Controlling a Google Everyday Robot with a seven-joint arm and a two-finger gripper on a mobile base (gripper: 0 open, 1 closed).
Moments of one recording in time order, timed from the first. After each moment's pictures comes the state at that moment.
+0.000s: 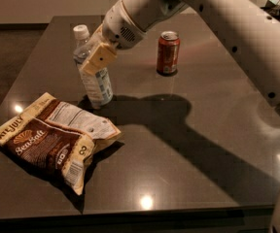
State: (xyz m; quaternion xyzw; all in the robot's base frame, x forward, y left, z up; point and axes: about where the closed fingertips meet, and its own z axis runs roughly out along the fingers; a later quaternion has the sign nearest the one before) arm 0.572 0.115 0.954 -0.68 0.60 0.28 0.31
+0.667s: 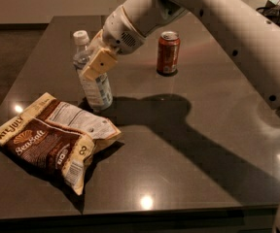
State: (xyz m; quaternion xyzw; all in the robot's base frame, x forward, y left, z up) arm 0.562 0.117 0.946 -0.69 0.59 0.29 0.30
